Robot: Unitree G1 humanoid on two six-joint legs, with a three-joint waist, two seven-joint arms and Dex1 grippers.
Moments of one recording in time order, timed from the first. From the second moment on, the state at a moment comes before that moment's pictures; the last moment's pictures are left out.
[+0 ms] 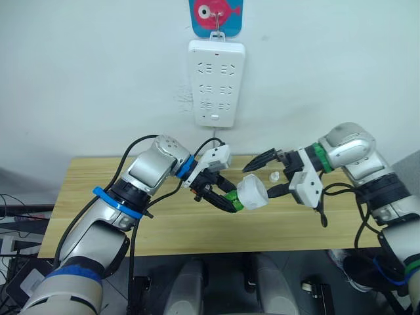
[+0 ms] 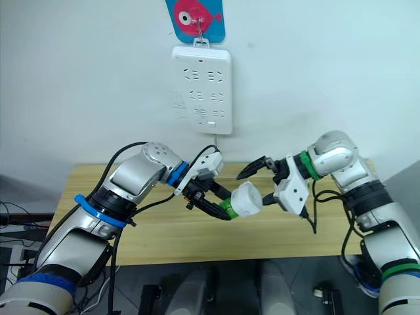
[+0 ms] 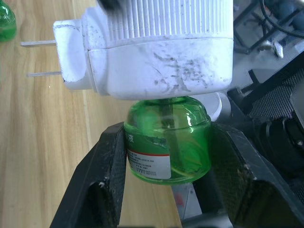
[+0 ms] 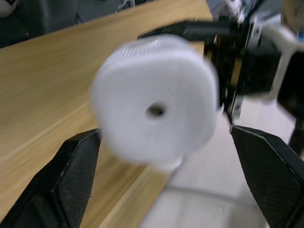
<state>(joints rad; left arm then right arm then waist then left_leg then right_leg) -0.85 0.52 -0.44 0.18 -0.28 0.60 -1.53 -0.84 -0.81 0.40 0.40 0.13 -0.97 1.41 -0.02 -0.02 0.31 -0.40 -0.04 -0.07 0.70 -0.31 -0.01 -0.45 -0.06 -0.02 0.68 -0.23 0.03</state>
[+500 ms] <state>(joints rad) -0.49 0.20 -0.13 0.07 -0.25 0.13 -0.93 -0.09 -0.86 -0.06 -0.52 0.82 0.50 0.53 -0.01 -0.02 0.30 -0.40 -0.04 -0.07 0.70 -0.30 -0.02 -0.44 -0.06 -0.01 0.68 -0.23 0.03</state>
